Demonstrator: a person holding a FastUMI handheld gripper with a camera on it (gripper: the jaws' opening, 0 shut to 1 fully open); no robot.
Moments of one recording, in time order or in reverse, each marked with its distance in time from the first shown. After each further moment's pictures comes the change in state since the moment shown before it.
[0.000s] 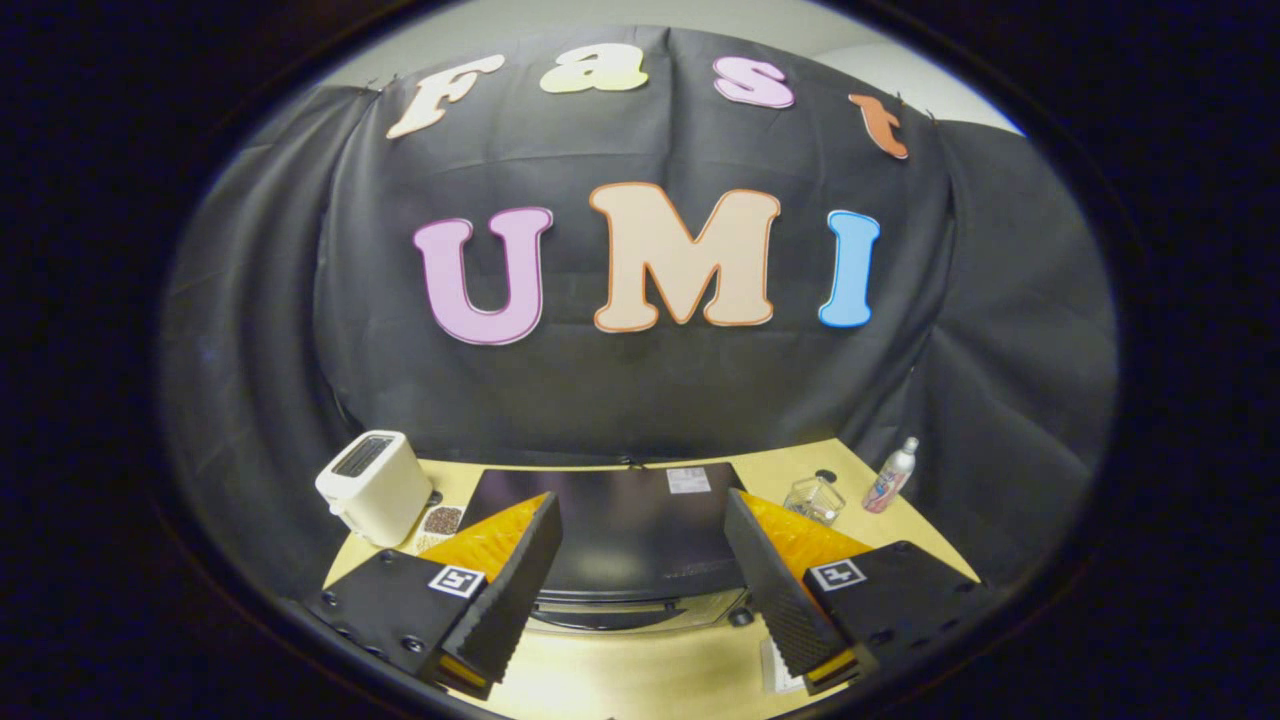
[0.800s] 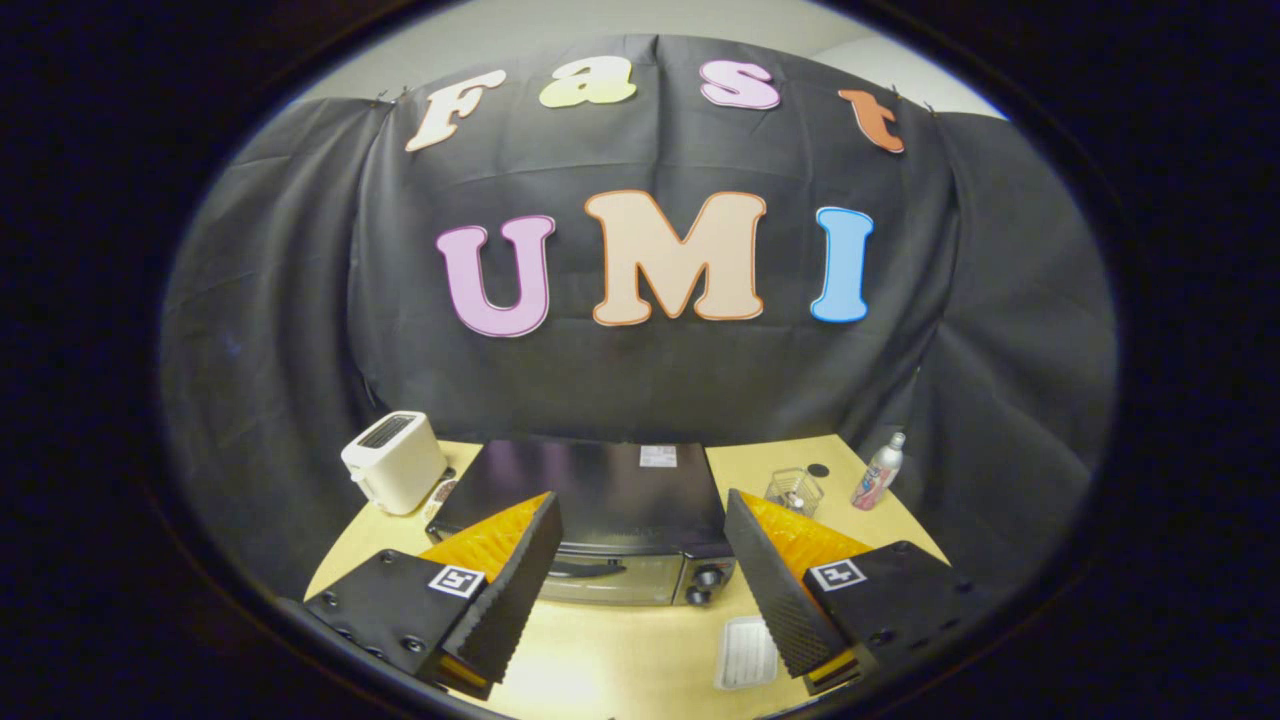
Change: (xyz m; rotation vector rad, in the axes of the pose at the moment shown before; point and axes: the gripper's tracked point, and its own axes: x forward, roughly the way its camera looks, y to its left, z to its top) arm -0.052 -0.063 -0.032 -0.016 0.026 0.091
